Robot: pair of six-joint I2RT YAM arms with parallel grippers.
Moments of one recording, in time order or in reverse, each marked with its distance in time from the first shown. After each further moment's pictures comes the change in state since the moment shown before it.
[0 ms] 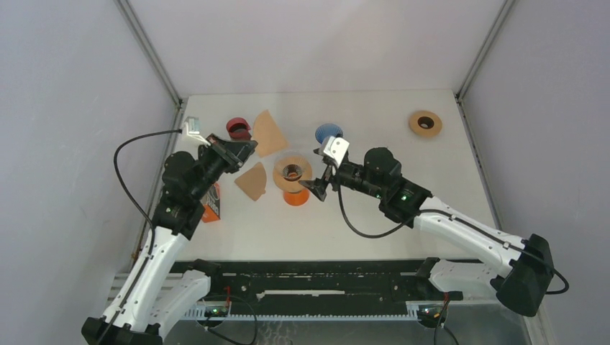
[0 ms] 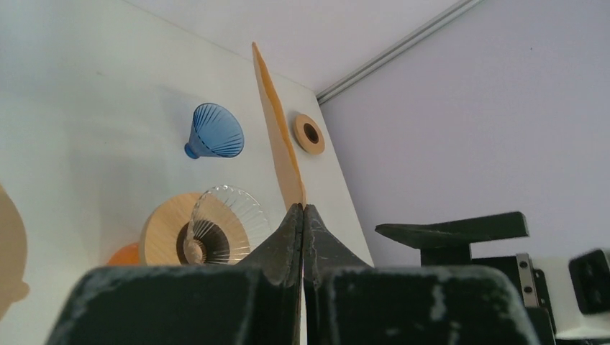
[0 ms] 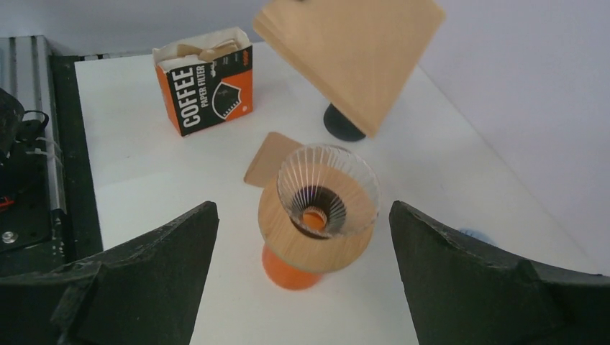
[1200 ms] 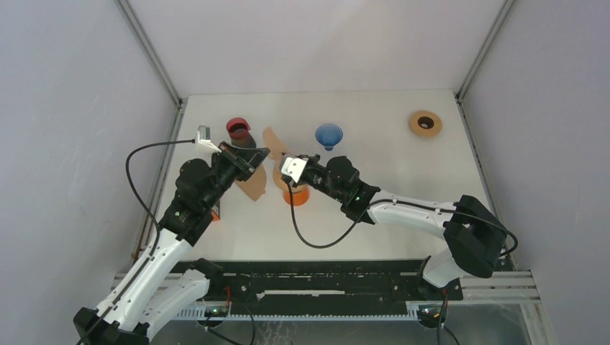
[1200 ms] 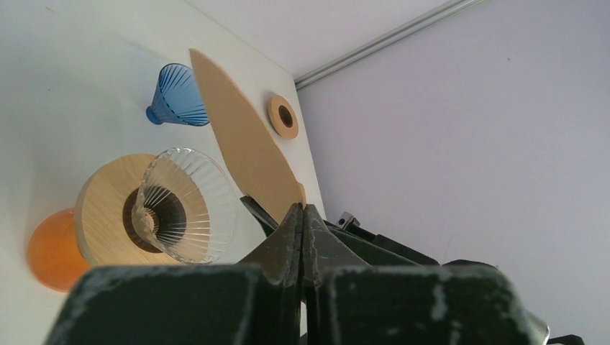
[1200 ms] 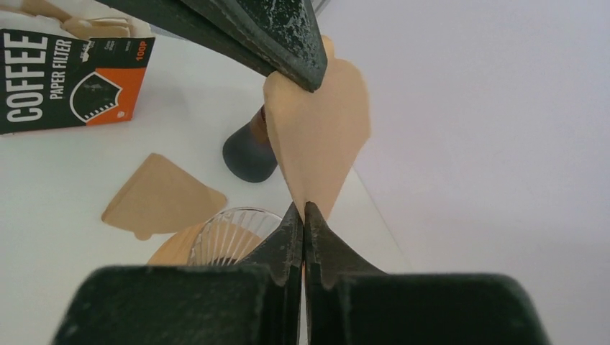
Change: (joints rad) left arm -0.192 -0.012 -0.061 0.020 -0.182 -0.178; right arm 0.117 0.386 0.000 0.527 0.205 -0.463
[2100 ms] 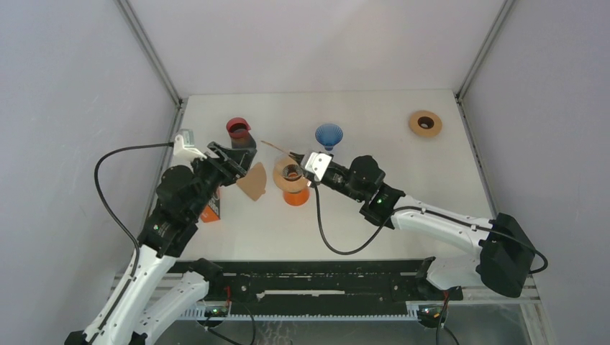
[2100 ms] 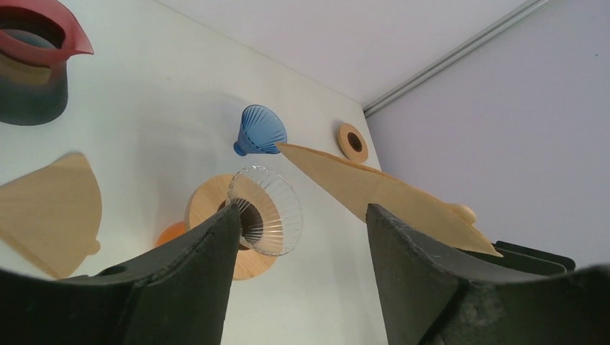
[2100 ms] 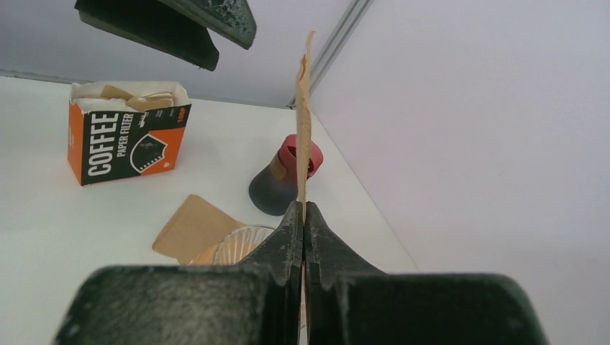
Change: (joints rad) left arm -0.001 -0.116 0.110 -0.267 -0.164 0.243; right arm -0.034 -0.208 -0.040 -0.067 -0.118 0.144
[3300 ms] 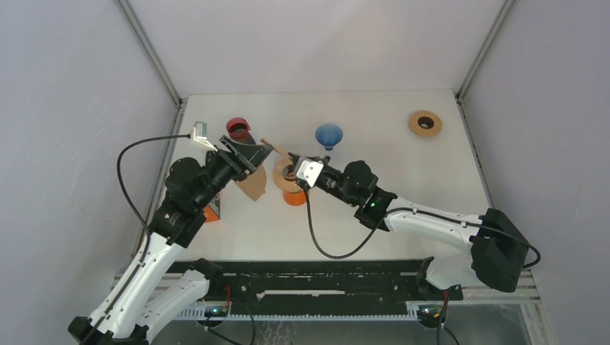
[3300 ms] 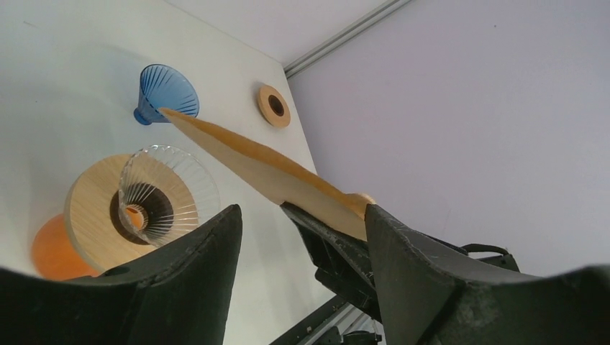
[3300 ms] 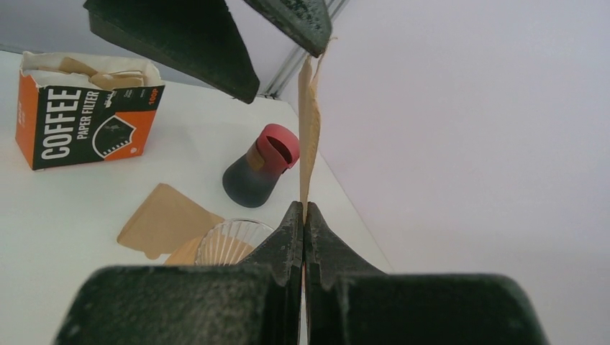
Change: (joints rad) left arm 0.000 0.086 -0.014 0.159 0.232 -0.166; right arm 0.048 0.045 -0.031 0.073 0.087 -0.111
